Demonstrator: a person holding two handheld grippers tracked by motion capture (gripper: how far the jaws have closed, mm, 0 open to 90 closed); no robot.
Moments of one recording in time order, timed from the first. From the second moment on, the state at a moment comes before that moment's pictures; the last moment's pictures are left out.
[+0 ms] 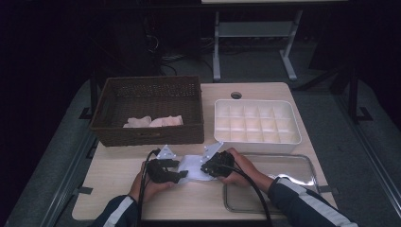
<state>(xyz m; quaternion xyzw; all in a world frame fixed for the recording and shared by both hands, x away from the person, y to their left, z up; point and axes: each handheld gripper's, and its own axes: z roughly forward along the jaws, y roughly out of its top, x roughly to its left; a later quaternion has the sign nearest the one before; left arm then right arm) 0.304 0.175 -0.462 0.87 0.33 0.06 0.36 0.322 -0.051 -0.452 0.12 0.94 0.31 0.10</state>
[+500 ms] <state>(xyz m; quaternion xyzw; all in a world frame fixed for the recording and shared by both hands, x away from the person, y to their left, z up) 0.300 0.184 -0.448 0.83 0.31 -0.01 0.47 0.325 -0.052 -0.452 0.13 0.94 0.31 0.09</state>
